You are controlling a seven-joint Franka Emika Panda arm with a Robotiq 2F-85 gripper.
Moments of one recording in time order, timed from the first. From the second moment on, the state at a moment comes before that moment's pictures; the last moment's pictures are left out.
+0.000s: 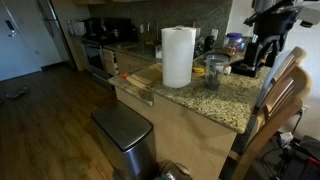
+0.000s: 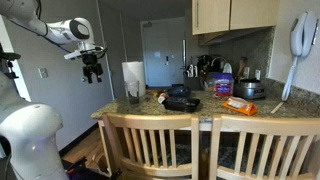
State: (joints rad) arm 0.05 -0.44 0.26 -2.25 0.02 1.74 0.37
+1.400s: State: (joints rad) arm 0.00 -0.32 0.23 -2.06 0.00 1.94 0.76
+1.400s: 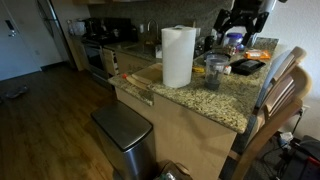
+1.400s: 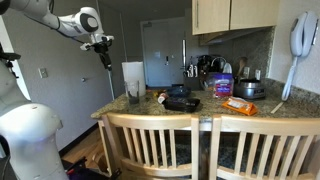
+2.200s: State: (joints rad) arm 0.04 -0.10 0.24 -1.76 -0.44 1.71 1.48
